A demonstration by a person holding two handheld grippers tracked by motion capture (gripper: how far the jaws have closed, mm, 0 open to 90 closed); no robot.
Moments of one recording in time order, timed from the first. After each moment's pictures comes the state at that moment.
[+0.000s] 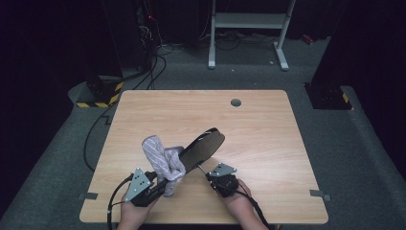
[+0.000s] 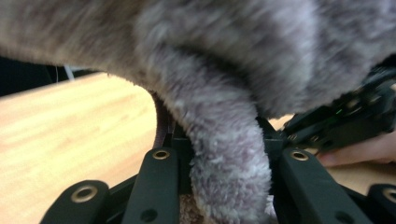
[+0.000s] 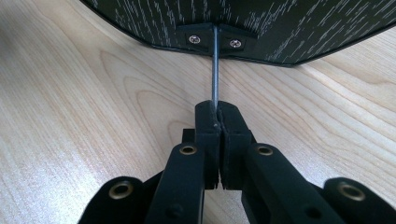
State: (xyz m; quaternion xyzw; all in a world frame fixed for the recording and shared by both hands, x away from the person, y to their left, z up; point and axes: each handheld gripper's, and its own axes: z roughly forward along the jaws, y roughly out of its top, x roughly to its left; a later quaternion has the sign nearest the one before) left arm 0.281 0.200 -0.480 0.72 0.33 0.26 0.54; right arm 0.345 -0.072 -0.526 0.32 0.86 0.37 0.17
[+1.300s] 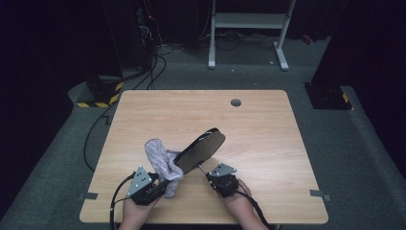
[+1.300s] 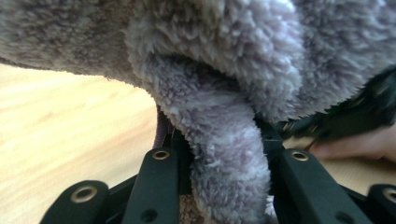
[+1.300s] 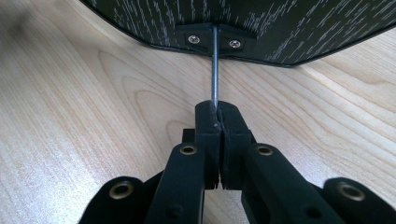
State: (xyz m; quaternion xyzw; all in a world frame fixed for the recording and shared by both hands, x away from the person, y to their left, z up) left arm 0.280 0.204 -0.474 0.72 0.35 0.23 0.56; right arm 0.345 -0.073 -0.526 0.32 0.86 0.37 0.17
